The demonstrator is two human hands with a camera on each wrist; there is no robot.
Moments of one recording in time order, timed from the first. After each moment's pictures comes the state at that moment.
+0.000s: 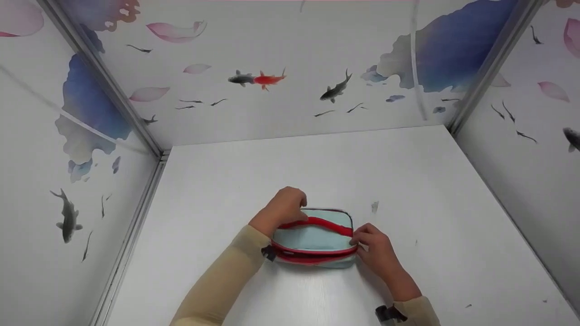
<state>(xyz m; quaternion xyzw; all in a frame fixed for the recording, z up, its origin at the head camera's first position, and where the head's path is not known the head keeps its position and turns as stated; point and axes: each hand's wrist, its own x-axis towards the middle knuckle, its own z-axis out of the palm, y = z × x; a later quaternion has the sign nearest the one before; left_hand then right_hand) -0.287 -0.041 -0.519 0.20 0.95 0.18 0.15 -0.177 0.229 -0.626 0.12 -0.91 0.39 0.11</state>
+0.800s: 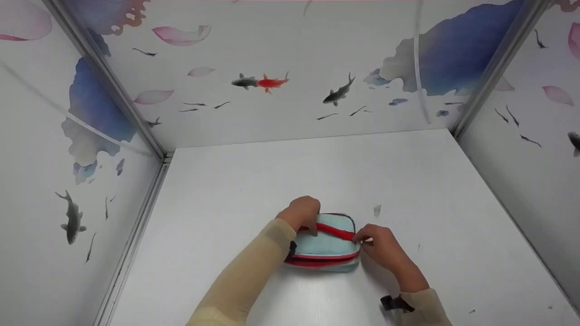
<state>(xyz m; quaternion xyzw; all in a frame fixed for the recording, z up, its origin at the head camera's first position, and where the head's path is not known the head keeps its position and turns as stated) -0.305 0.002 -0.548 0.20 0.95 0.08 0.22 -0.202 0.242 -0.598 0.10 -0.92 0.38 -0.04</state>
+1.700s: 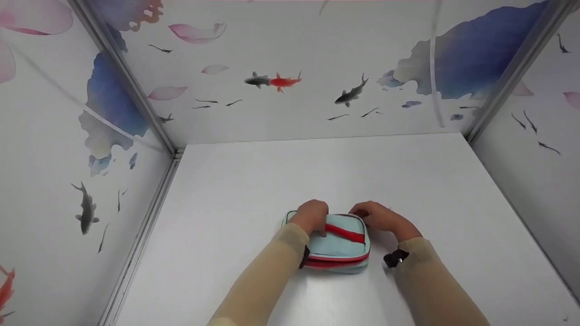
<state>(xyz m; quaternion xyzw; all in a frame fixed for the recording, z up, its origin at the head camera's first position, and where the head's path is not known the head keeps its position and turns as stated) -0.284 0.006 -0.545 0.13 0.96 0.13 0.20 -0.313 0.250 -0.605 0.16 -0.89 0.36 -0.24</state>
